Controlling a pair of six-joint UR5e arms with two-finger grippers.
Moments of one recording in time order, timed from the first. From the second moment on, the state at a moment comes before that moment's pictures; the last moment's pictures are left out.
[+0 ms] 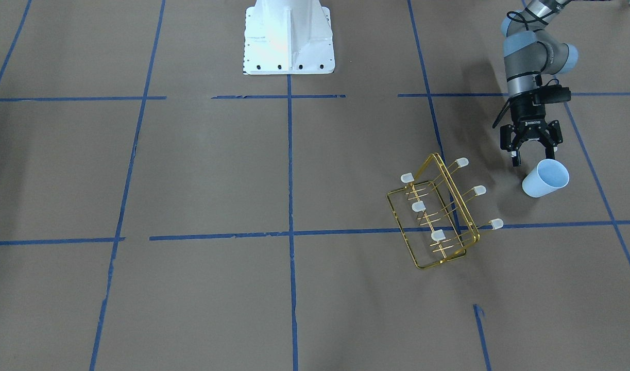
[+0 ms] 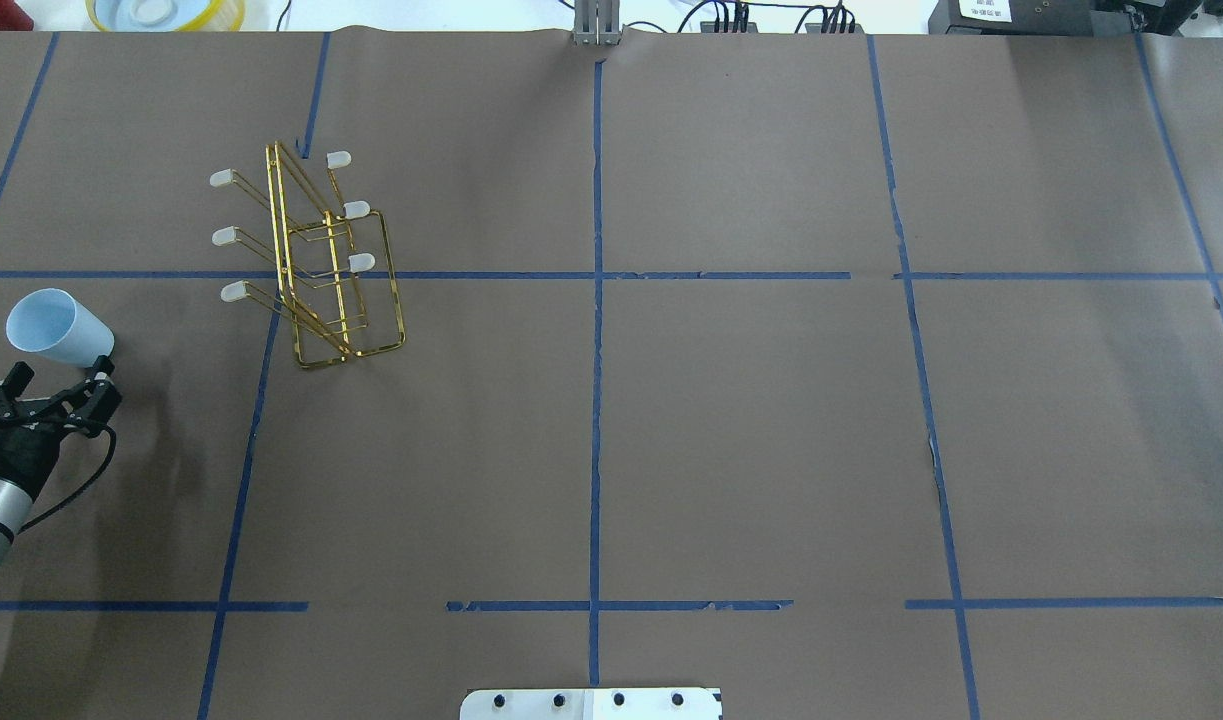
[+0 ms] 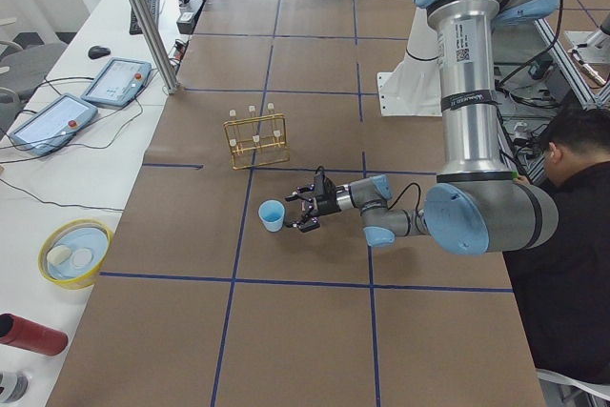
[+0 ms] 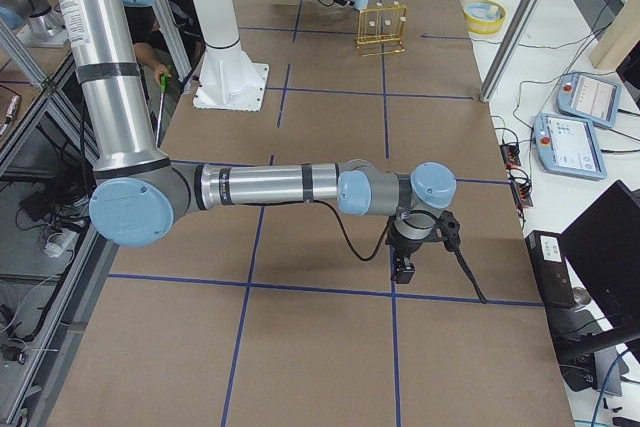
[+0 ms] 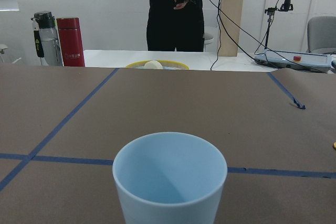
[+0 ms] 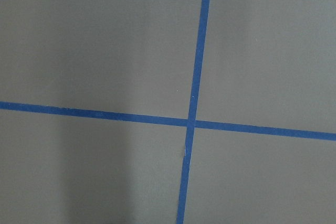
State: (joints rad) left arm -0.30 -1.37 -1.45 -2.87 -0.61 -1.35; right arm 1.49 -1.38 1.46 -1.67 2.30 -0.04
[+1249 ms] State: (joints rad) left arm -0.41 -1.45 -1.37 -2.86 -0.70 -1.31; right arm 1.49 -1.38 1.46 -1.67 2.30 -0.04
